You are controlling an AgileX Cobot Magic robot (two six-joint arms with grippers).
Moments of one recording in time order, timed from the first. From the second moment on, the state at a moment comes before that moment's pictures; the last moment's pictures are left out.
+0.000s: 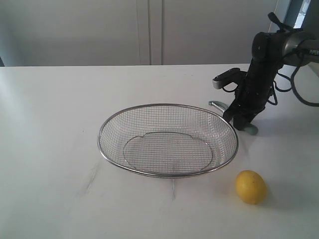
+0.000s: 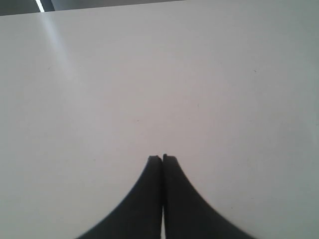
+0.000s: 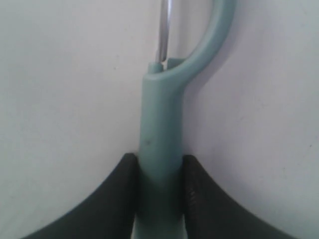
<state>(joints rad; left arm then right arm) 0.01 0.00 0.02 -0.05 0.40 0.11 0.11 2.32 -1.83 0.05 1.09 -0.56</state>
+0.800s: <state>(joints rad) 0.01 0.00 0.02 -0.05 0.40 0.11 0.11 2.15 -1.83 0.04 1.22 -0.48</state>
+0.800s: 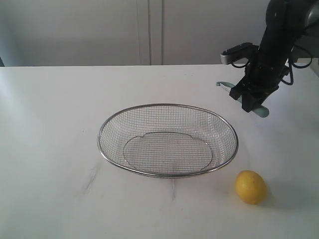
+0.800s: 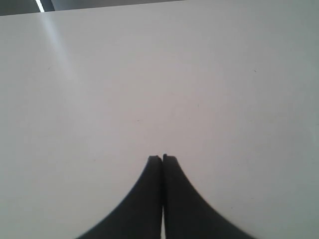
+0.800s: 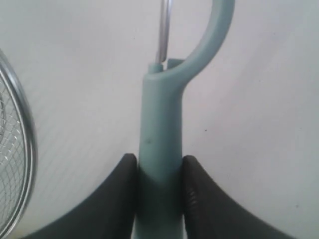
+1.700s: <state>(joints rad) 0.01 0.00 0.02 -0.05 0.40 0.11 0.11 1.84 -1.74 0.05 1.22 -0.34</state>
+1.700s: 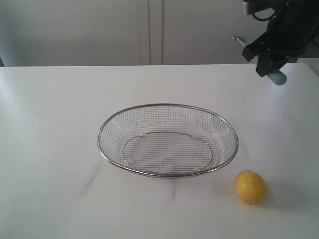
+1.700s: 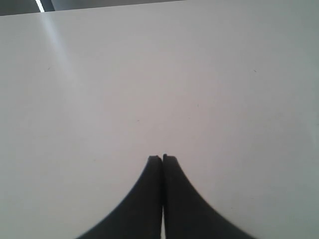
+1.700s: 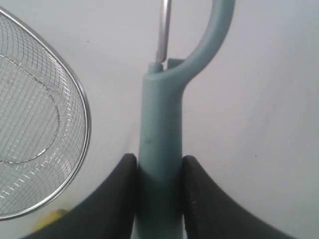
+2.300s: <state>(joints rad) 0.01 0.00 0.02 -0.05 0.40 0.11 0.11 1.63 -1.52 0.05 1.22 -0.33</state>
